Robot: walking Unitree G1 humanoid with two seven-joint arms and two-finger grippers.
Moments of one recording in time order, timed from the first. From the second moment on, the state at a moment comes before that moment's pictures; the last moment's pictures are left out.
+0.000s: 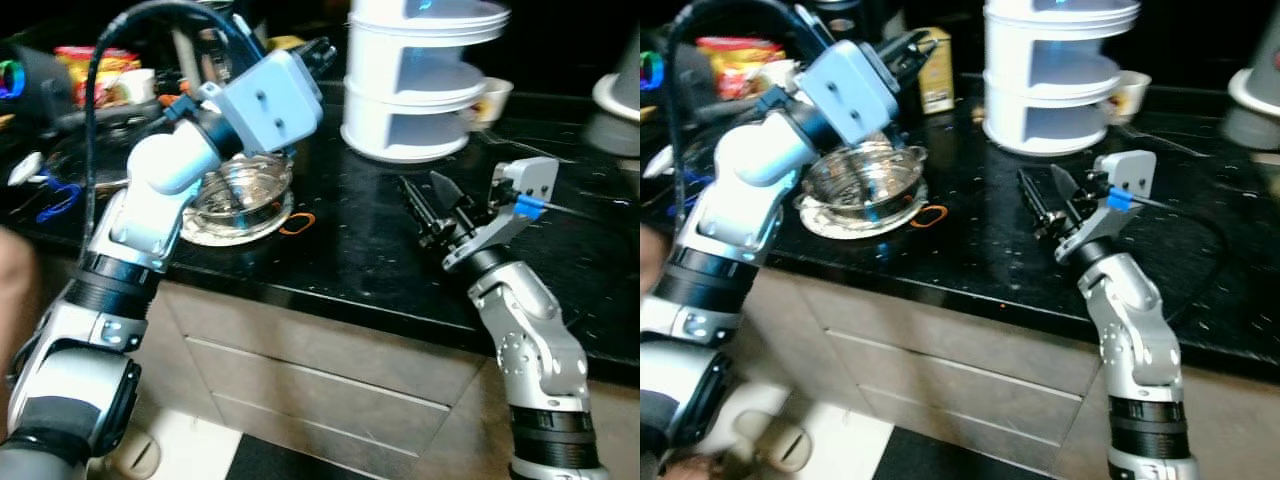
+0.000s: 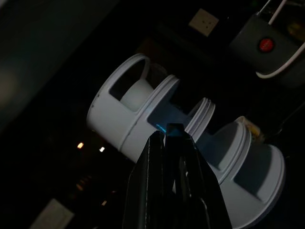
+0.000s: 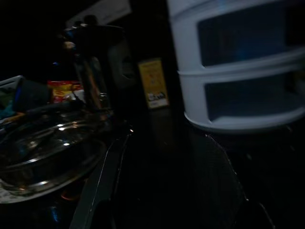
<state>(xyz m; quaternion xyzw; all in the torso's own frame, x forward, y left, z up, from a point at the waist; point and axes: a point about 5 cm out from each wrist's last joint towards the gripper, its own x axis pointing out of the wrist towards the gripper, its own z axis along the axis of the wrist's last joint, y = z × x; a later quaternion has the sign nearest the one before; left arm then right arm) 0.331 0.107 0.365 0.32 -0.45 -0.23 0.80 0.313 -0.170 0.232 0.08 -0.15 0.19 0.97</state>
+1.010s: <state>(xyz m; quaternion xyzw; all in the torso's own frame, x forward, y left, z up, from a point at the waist) 0.312 0.086 0.308 0.18 -0.36 -0.20 0.89 0.328 -0.162 0.231 0.06 -0.16 0.20 0.96</state>
